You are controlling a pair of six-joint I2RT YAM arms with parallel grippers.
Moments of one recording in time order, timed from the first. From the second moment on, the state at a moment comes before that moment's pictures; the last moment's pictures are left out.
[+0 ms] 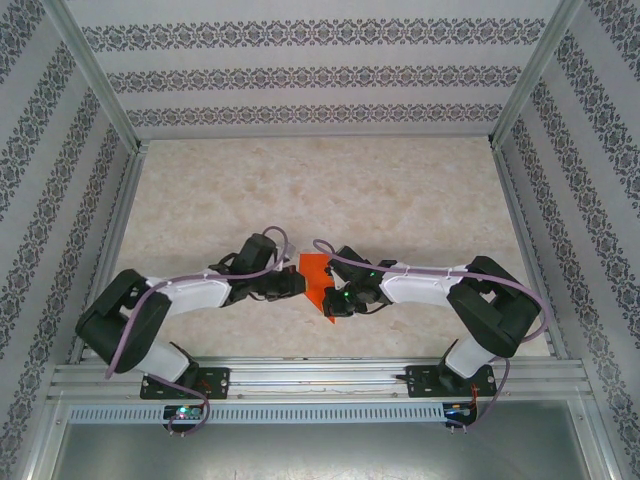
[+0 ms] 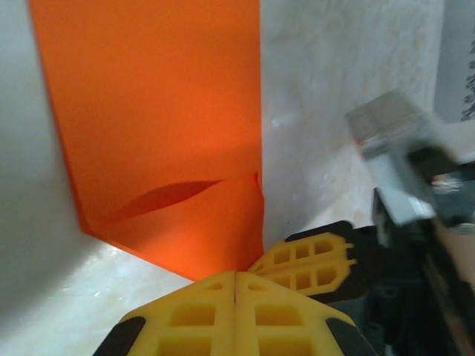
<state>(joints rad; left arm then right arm) -0.60 1.51 0.59 0.09 0.54 -0.82 0.83 1.60 0.73 -0.31 -0.36 0.71</state>
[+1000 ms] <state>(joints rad) -0.63 1.69 0.66 0.10 0.50 -0.82 0.81 1.58 0.75 -0.33 -0.40 0.71</state>
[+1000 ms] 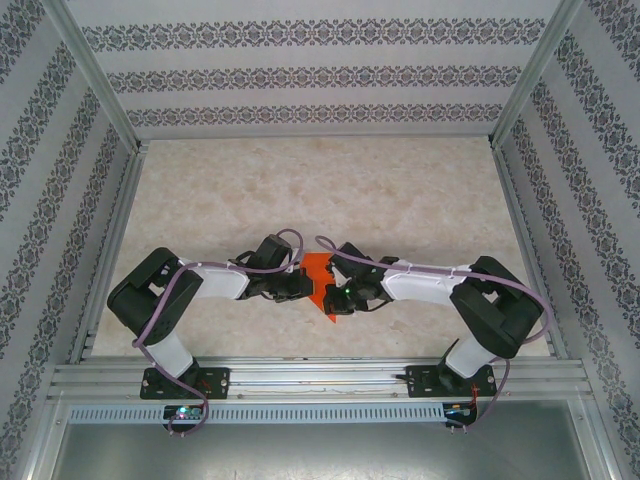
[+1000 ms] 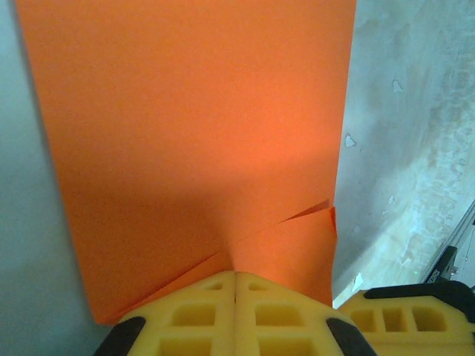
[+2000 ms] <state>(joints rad) -0.62 1.70 0.66 0.11 0.50 -0.82 0.80 1.68 0.79 -0.20 -0.44 0.77</state>
